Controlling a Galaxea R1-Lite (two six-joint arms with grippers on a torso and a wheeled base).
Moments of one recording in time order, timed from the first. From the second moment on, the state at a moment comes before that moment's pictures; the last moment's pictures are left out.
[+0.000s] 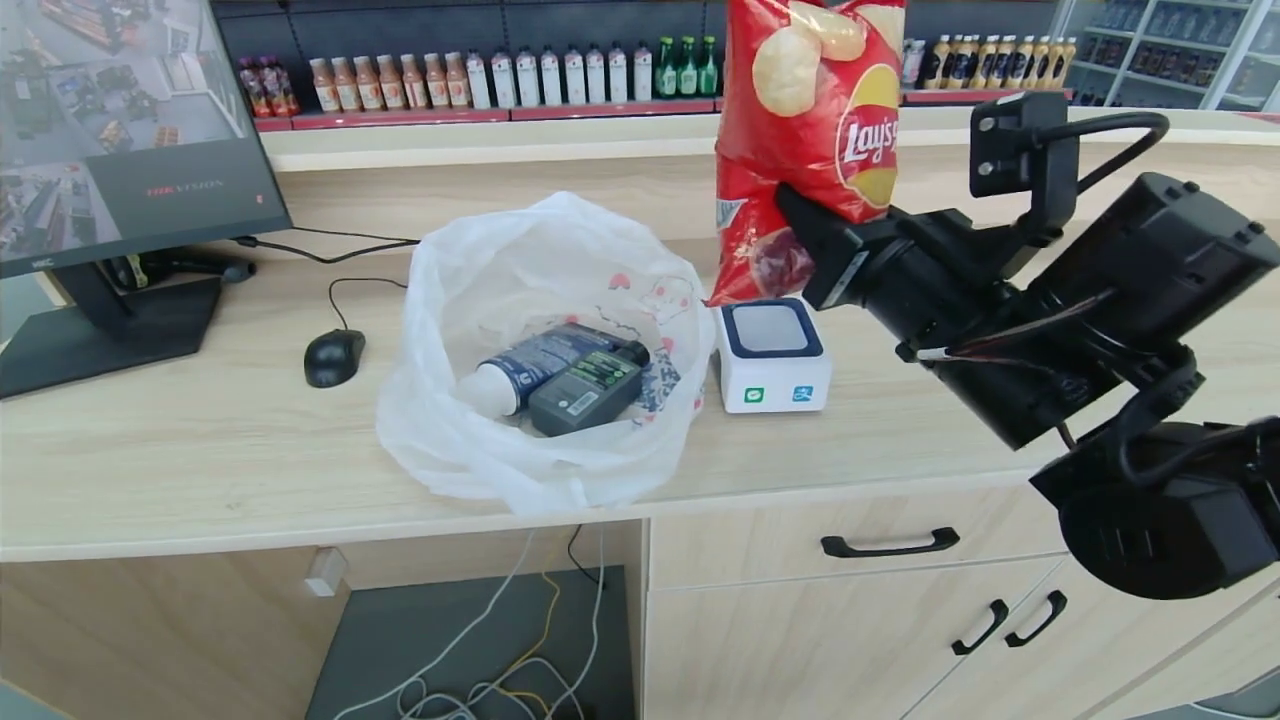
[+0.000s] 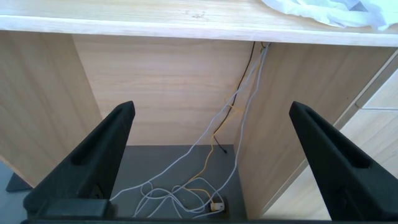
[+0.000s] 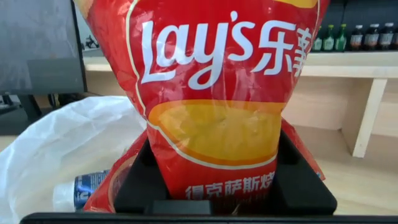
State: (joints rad) left arm 0.00 0.00 0.00 0.00 0.00 0.00; right arm 0.57 1.79 -0.96 -1.25 -0.05 -0.04
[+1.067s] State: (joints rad) left arm 0.00 0.00 0.00 0.00 0.00 0.00; right arm 0.49 1.75 -1.21 -0.46 -0.17 -0.15
